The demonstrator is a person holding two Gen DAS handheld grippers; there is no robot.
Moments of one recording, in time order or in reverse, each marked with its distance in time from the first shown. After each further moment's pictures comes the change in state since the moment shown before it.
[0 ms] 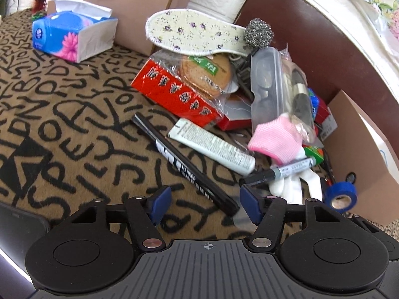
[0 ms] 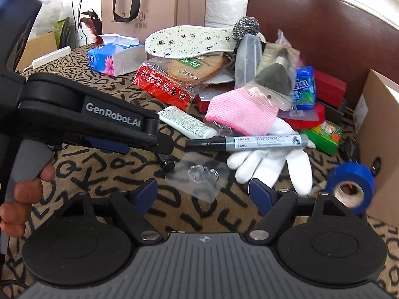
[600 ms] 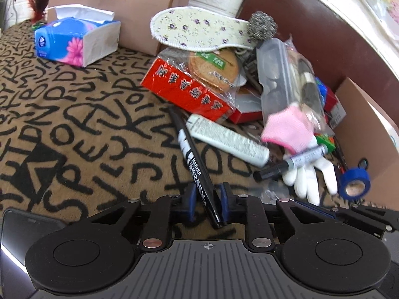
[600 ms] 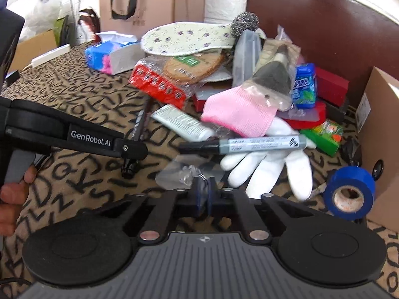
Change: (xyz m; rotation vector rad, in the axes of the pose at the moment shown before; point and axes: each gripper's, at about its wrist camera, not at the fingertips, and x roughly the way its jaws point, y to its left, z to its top) left arm -0.007 0.007 -0.007 0.073 0.024 0.041; right arm 0.000 -0.006 0.003 0.006 0.031 0.024
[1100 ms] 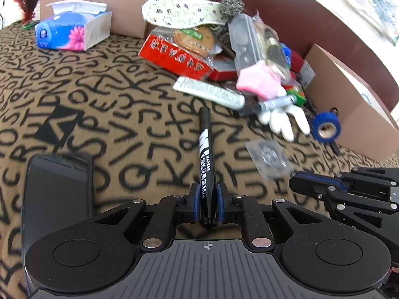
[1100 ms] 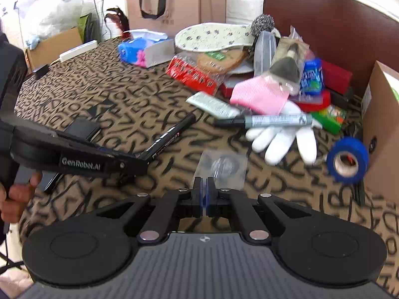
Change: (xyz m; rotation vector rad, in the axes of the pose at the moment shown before) left arm -0.054 0.008 -0.050 0.093 0.078 -0.072; right arm -0.058 0.015 -0.024 -0.010 0.035 0.092
